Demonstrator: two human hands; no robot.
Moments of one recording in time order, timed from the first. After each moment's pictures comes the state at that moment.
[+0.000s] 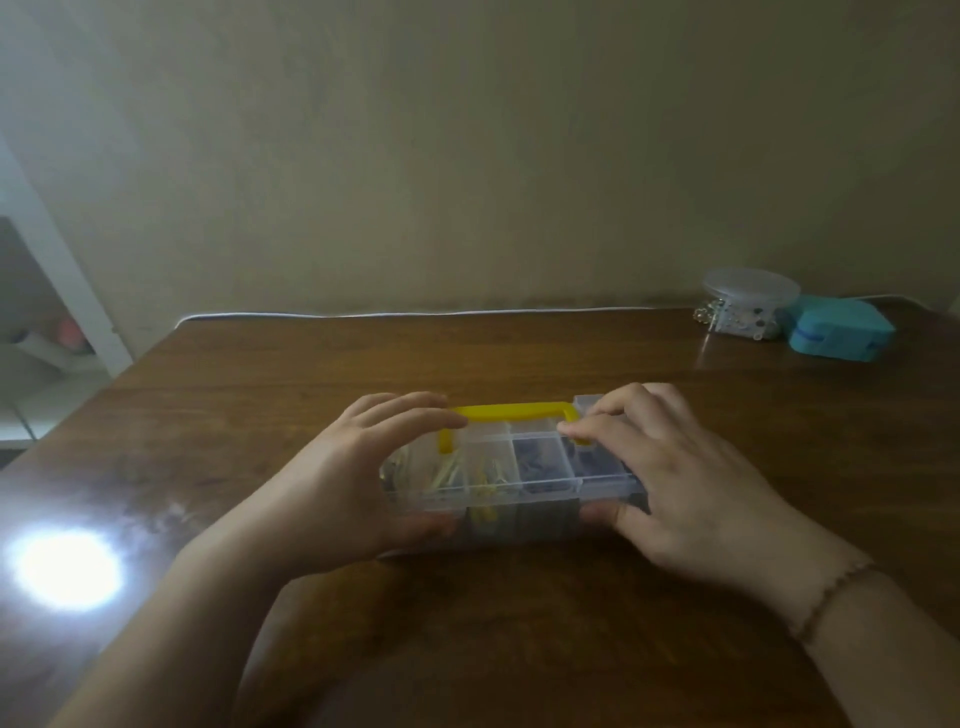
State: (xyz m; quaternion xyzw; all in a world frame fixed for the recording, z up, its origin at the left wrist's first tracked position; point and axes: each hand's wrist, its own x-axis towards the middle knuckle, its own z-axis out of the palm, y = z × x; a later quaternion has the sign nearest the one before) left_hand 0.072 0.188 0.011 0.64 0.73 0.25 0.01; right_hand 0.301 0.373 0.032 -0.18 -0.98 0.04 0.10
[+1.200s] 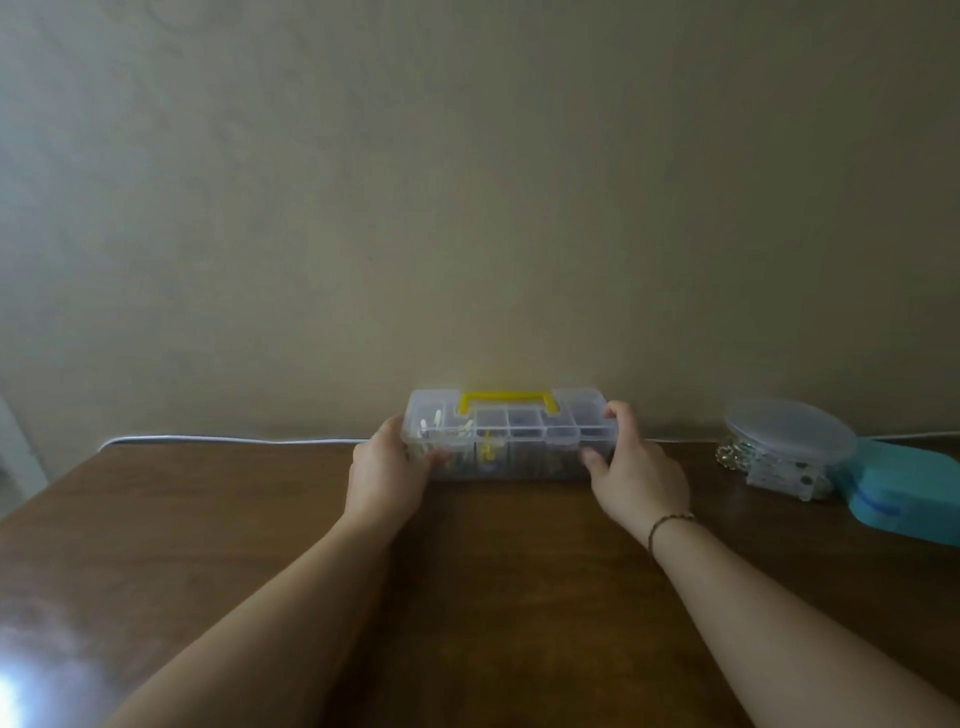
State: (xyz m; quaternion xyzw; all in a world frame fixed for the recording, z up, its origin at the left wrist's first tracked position) left_hand -0.031 0.427 -0.006 0.28 0.85 0.45 -0.01; right_hand 0.152 0.592 0.004 -0.42 -0.86 0.14 0.24
